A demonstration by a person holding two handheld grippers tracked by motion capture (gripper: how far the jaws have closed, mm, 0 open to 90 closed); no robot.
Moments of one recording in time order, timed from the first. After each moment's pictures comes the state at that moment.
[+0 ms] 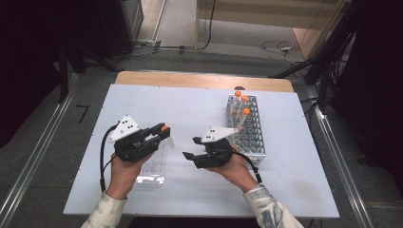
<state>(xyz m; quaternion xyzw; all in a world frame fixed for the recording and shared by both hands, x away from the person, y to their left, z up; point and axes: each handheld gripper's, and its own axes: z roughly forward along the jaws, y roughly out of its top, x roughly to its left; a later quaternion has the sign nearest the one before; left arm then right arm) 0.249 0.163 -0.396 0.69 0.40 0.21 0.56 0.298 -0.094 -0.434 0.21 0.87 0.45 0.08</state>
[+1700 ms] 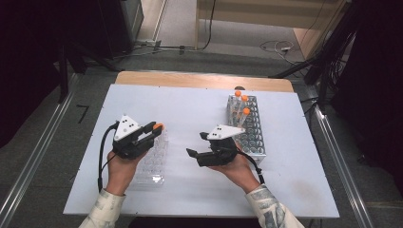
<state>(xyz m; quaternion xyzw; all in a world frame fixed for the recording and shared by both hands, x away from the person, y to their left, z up) 0.259 0.165 -0.415 0.71 0.44 0.27 0.48 0.299 -0.105 -0.432 0.25 0.84 0.46 0.11</state>
